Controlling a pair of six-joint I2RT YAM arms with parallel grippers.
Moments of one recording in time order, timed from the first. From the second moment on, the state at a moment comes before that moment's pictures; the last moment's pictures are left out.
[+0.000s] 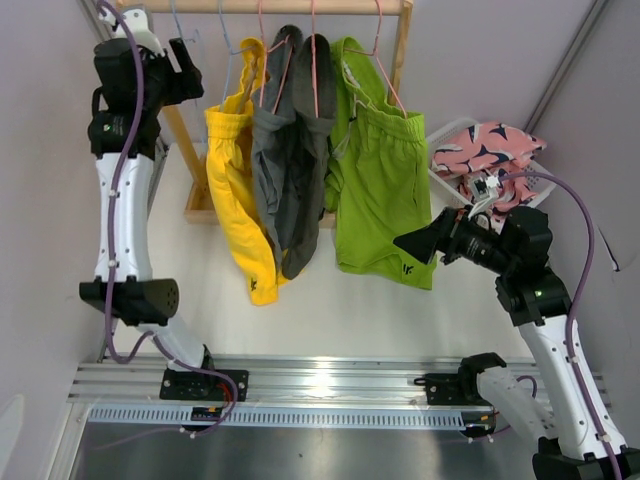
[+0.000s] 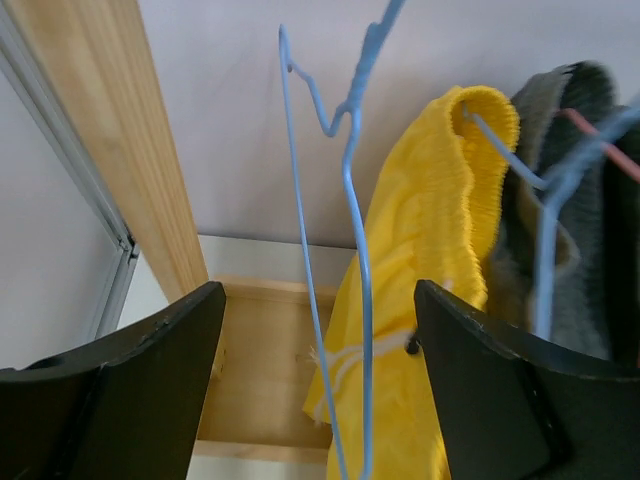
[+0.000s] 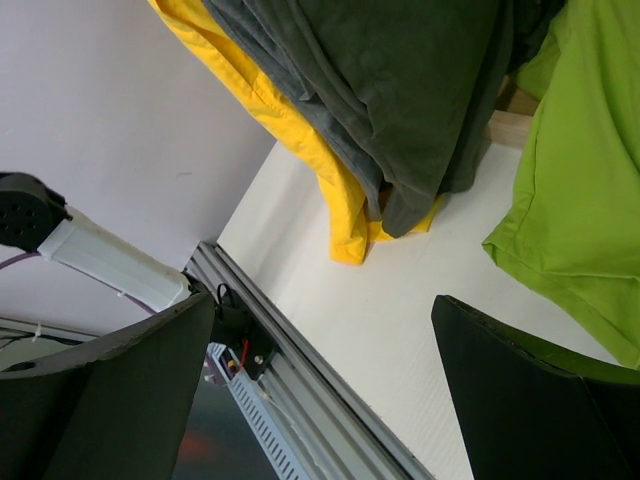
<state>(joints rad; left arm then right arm) 0.02 1.75 2.26 -0.66 0.01 -0.14 0.21 0.78 0.98 -0.41 -0.70 0.55</state>
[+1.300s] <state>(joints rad) -0.17 1.75 2.20 -0.66 0.12 -0.13 0.21 0.73 0.98 -0.46 -0.66 0.57</state>
